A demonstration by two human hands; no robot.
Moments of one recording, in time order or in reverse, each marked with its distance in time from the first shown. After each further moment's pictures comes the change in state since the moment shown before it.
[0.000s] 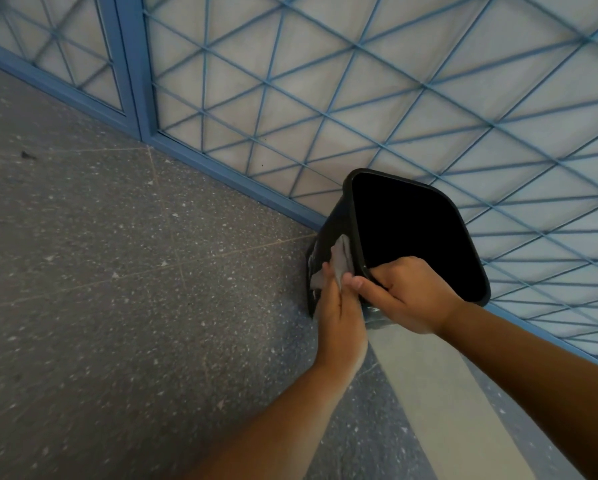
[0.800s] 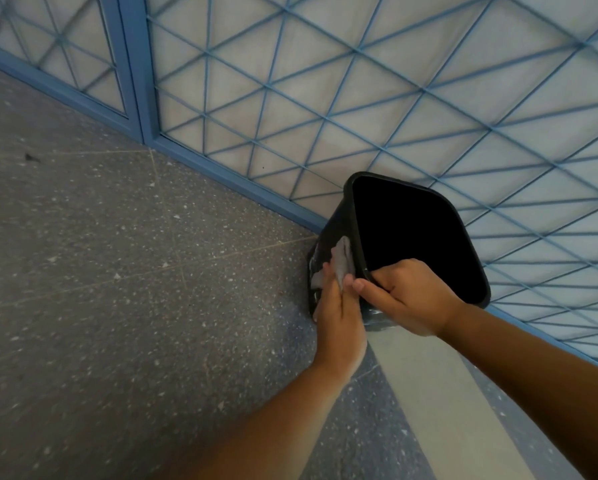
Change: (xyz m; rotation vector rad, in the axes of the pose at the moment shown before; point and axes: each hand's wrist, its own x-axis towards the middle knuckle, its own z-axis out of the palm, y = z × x) left_hand 0.003 -0.001 -0.001 0.056 -0.006 0.058; right_hand -0.001 0.003 0.000 0.008 -0.012 -0.004
